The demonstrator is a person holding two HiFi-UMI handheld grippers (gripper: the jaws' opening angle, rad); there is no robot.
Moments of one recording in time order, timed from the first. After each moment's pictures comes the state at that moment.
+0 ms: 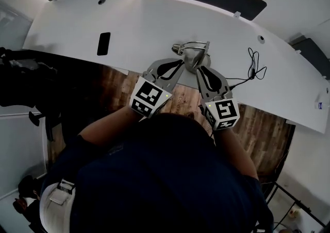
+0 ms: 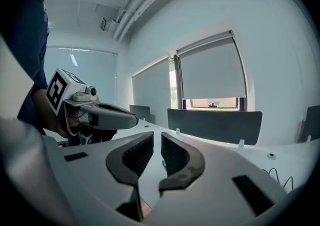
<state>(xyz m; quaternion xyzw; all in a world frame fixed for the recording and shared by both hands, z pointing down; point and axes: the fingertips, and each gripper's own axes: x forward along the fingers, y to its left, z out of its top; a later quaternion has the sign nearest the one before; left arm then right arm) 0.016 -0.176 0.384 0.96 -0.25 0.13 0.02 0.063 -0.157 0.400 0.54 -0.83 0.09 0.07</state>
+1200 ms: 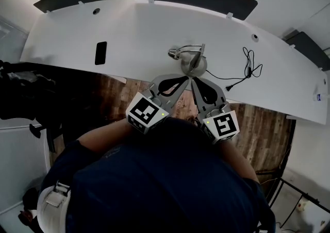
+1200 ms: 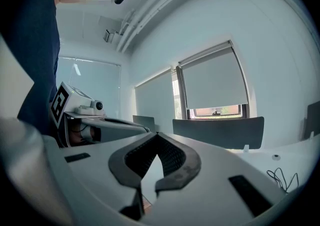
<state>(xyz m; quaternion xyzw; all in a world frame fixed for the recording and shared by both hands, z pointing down) 0.022 -0.124 0.353 0.98 -0.17 0.07 0.05 0.037 -0.123 0.361 0.54 -0.84 0.06 0.02</state>
